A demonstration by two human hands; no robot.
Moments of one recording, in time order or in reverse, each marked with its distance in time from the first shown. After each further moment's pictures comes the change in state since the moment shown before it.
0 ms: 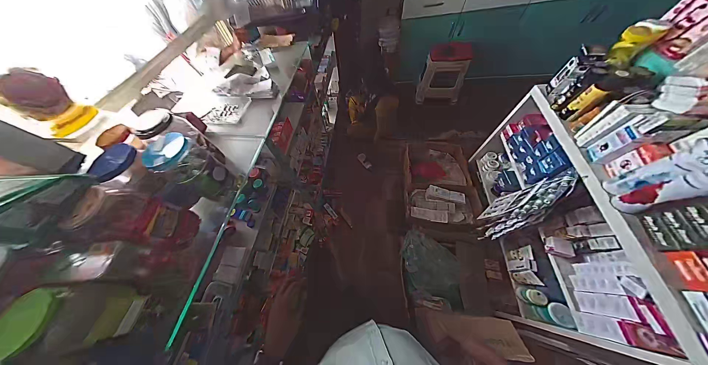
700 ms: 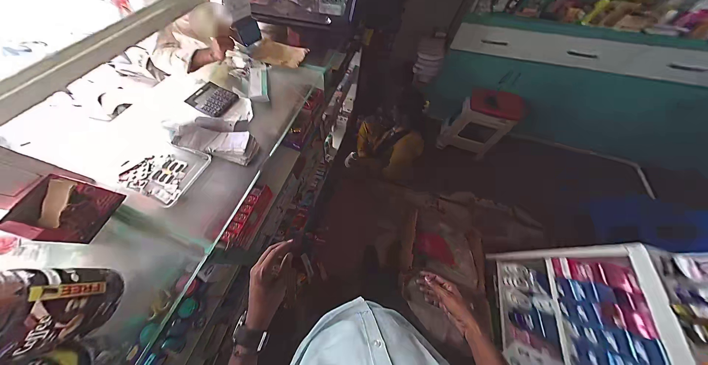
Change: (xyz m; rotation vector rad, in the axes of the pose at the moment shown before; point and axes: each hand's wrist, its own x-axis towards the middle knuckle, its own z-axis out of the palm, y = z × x) left_hand 0.516 0.108 -0.026 -0.326 0.433 0.235; right_hand 0.264 -0.555 -0.108 0.019 0.183 -0.332
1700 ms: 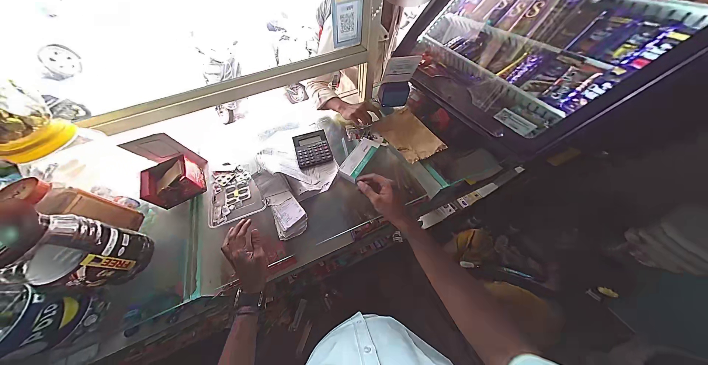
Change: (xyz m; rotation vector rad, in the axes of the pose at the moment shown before) left_hand 0.238 -0.077 -0.010 0.813 1.107 -0.477; right_hand 0.250 -0.543 0.457 -0.571 -0.975 -1.123
